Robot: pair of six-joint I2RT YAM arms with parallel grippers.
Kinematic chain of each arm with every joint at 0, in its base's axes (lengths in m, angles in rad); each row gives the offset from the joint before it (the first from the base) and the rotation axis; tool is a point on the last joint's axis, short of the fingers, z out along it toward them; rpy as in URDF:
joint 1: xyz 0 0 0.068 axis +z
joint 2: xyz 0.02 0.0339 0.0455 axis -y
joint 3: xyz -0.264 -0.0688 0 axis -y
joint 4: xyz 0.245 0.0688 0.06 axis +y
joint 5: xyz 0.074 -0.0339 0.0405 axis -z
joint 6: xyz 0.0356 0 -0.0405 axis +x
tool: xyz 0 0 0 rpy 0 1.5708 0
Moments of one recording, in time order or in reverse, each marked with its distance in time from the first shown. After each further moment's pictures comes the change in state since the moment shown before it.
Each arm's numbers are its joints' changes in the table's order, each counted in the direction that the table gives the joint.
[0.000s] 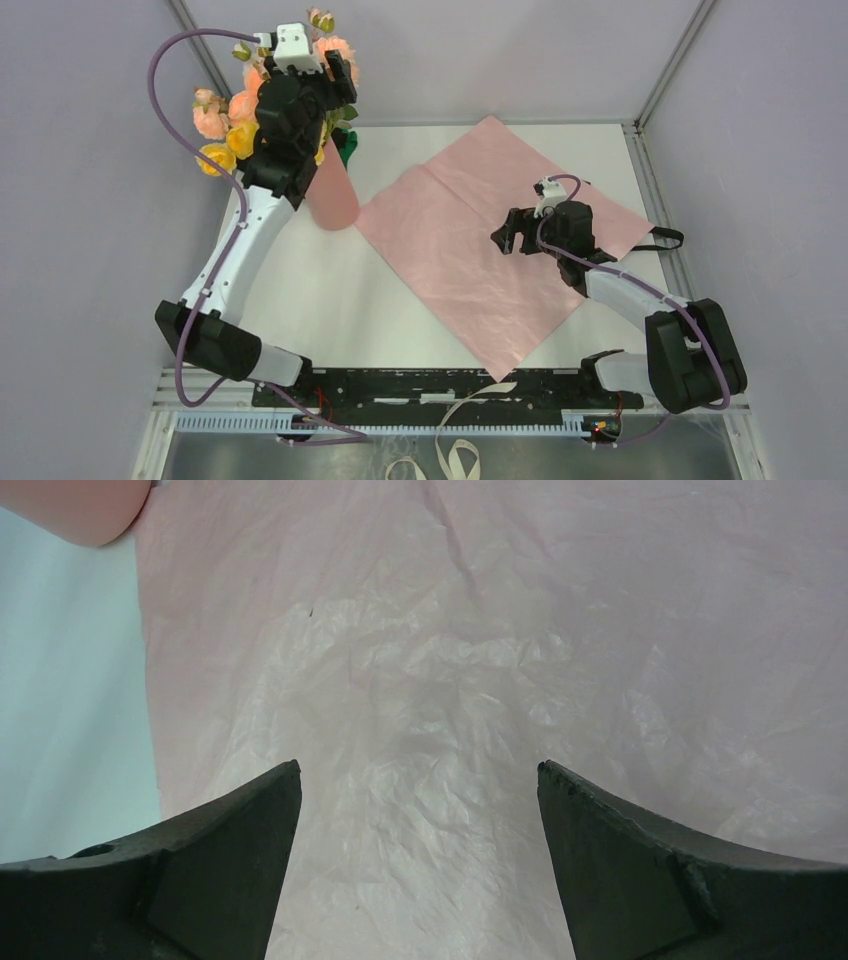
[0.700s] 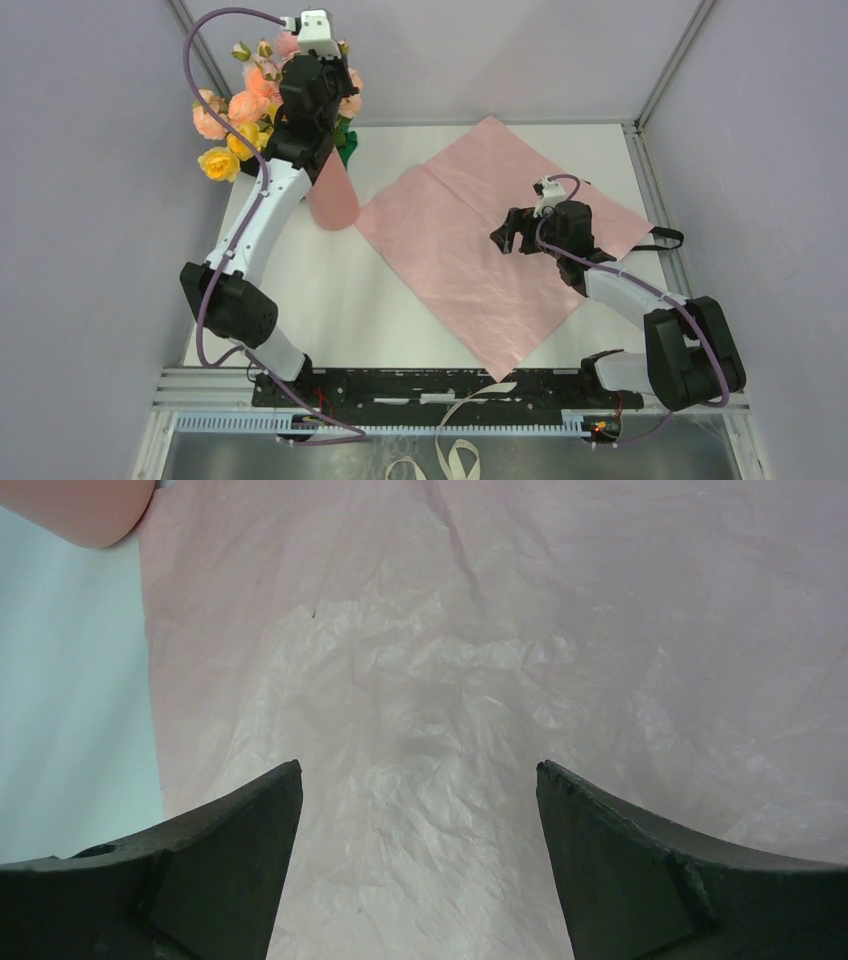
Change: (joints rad) left arm -0.001 -0.195 0.190 0.034 0.009 0.013; right arm 0.000 -0.006 0.000 -0.016 -0.006 0.007
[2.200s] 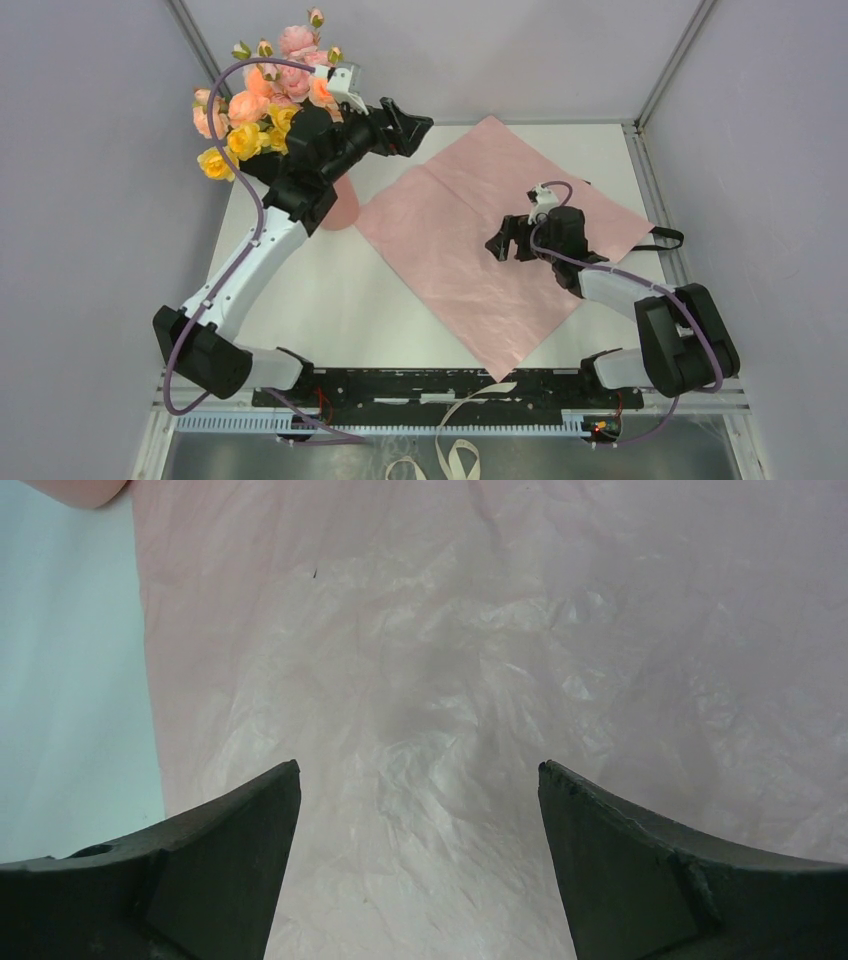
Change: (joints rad) left arm -0.130 0.273 -0.360 -0.057 0.482 -0.327; right arm 0.017 -0.068 -0.033 -0.047 -0.029 0.027
